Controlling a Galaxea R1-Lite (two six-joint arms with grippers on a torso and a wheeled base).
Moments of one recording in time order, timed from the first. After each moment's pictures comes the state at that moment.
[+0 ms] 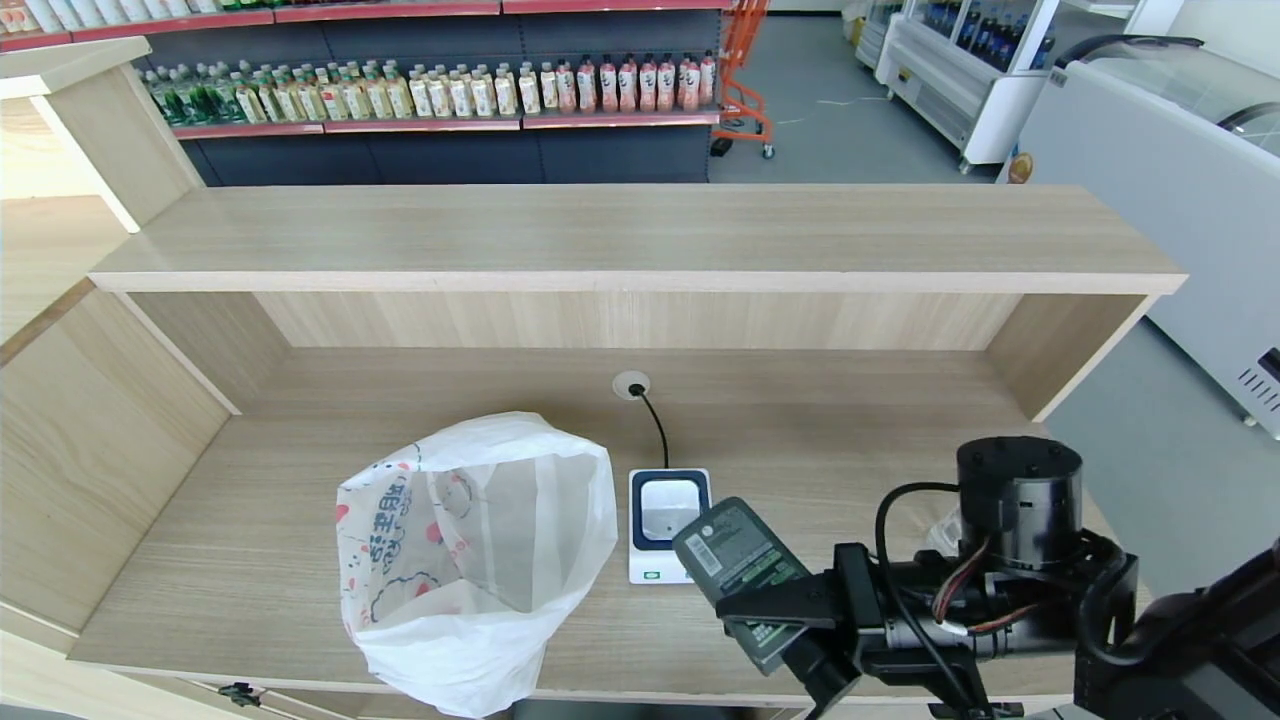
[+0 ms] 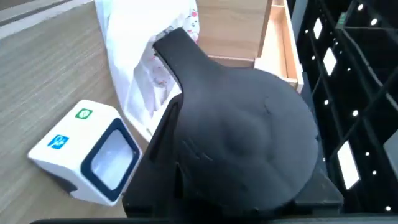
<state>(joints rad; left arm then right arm) 0.00 0.00 0.00 0.00 0.05 -0.01 0.58 1.84 -0.47 -1.07 0.88 -2.20</state>
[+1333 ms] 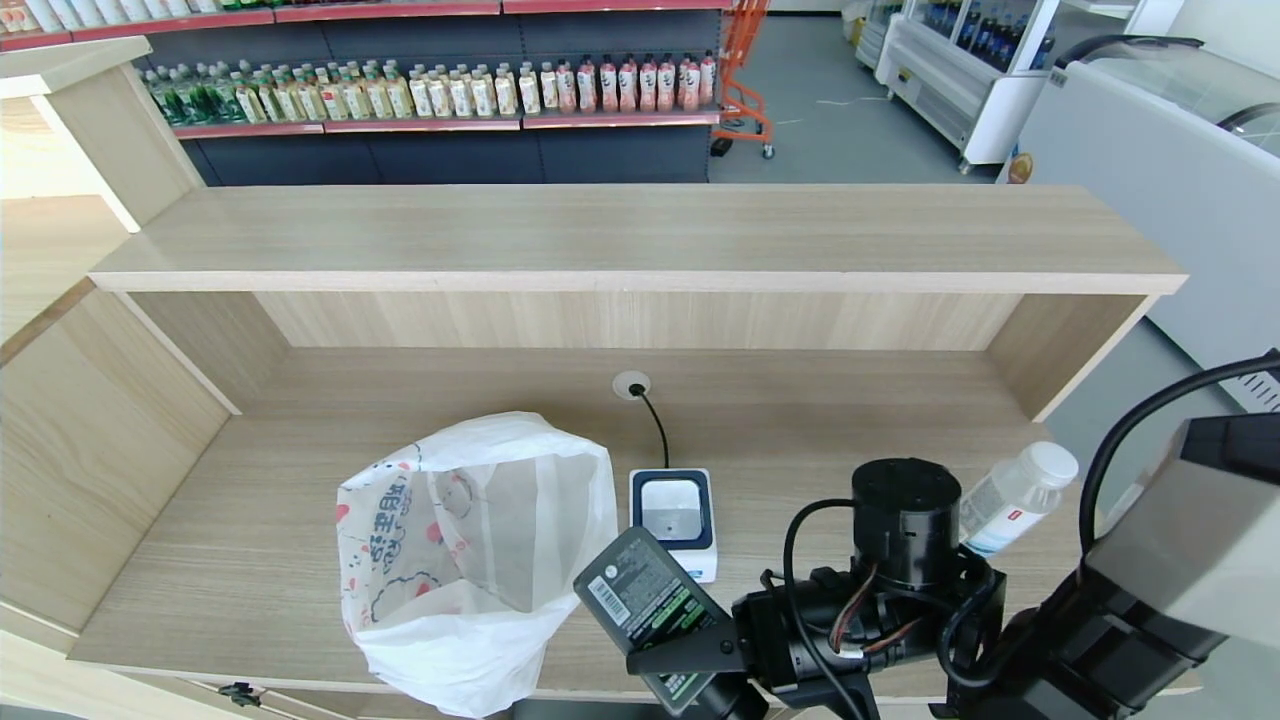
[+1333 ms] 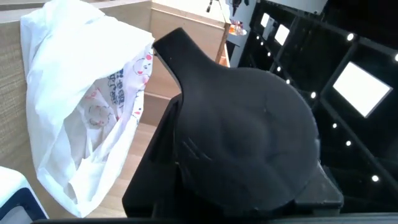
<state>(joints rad) 0.00 0.00 0.00 0.00 0.05 -0.01 0.70 2.05 -0.57 -1.27 0.97 -2.35</state>
